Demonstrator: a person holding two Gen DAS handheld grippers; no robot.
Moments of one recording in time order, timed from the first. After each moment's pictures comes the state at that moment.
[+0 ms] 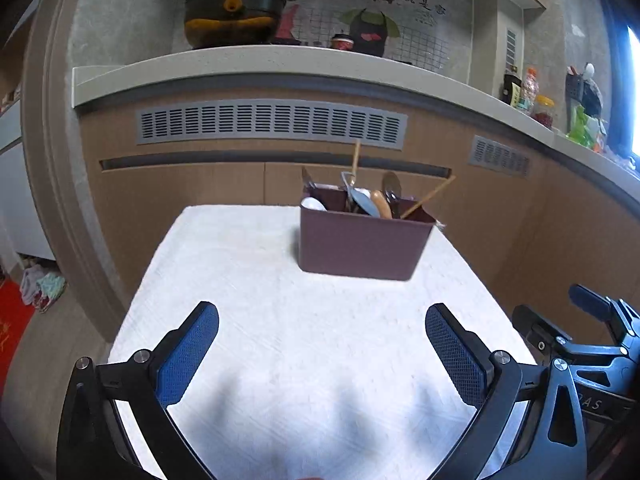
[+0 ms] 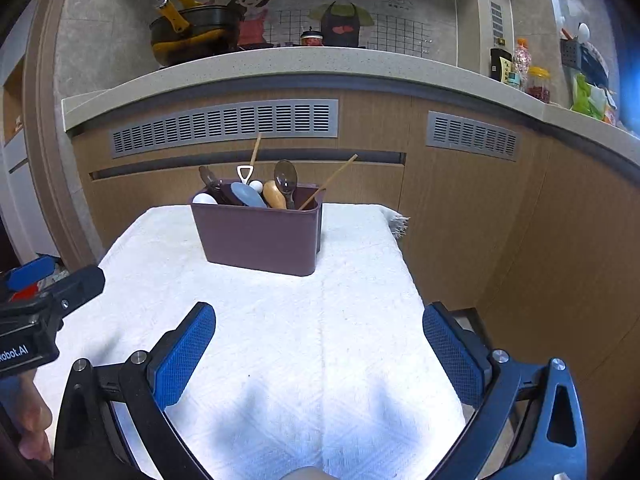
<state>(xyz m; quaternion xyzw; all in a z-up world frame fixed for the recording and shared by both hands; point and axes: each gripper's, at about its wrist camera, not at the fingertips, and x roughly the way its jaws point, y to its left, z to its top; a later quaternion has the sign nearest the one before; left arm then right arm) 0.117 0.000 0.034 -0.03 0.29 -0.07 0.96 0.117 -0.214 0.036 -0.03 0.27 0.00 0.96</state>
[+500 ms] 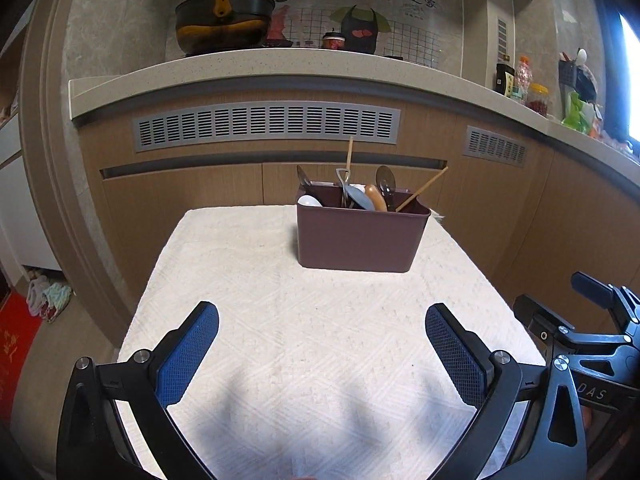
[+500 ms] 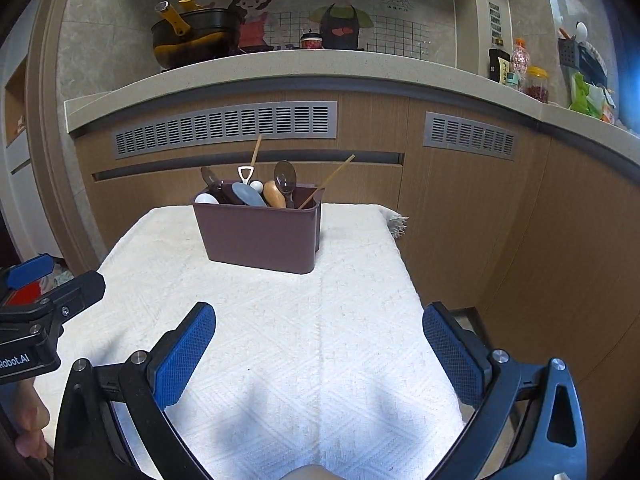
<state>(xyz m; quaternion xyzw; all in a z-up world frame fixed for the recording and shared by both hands) 0.109 -0.006 0.039 -0.01 0.28 -0.07 0.96 0.111 -0.219 0.037 -0.02 0.27 0.00 0.96</state>
